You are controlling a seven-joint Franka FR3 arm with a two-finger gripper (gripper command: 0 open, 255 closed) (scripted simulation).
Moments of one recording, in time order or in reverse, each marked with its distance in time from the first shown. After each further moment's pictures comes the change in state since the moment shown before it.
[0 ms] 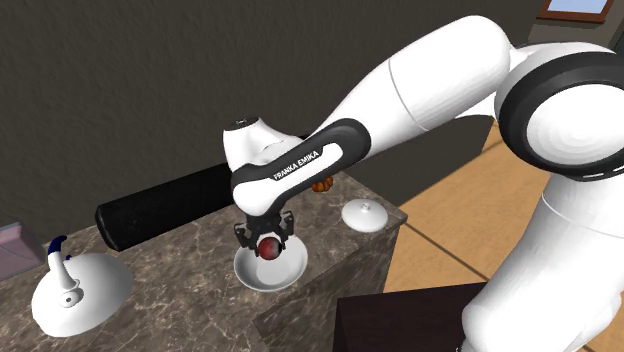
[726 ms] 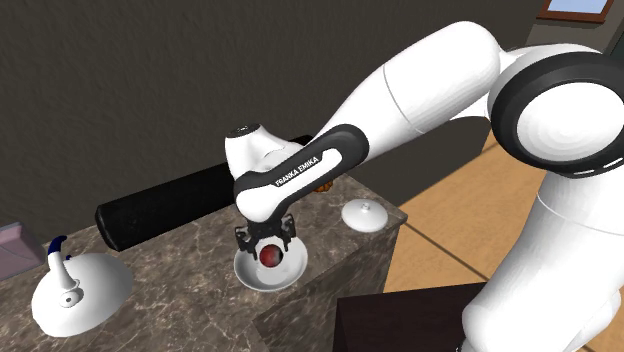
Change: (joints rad) arm 0.004 0.027 -0.004 -0.015 -0.022 0.036 0.015
